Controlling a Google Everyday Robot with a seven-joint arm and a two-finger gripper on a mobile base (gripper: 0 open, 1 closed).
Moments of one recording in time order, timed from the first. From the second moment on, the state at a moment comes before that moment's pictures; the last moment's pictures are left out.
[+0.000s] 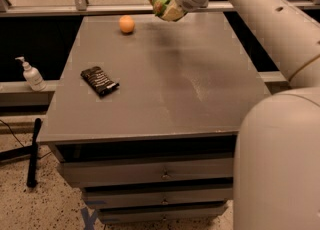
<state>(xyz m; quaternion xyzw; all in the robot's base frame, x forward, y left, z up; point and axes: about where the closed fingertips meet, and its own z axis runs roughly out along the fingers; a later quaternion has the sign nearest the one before) 0.831 -0.055 0.947 -0.57 0.68 -0.08 0.46</state>
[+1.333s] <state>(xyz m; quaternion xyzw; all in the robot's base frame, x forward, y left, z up) 0.867 -0.011 0.888 -0.63 0.66 -0.07 0.41</state>
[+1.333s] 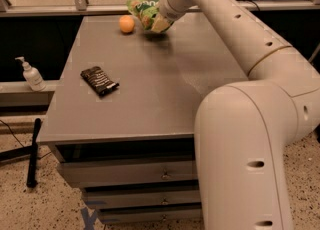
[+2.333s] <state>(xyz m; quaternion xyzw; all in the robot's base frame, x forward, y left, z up) 0.869 -0.011 0.873 -0.63 0.66 -0.06 0.40</state>
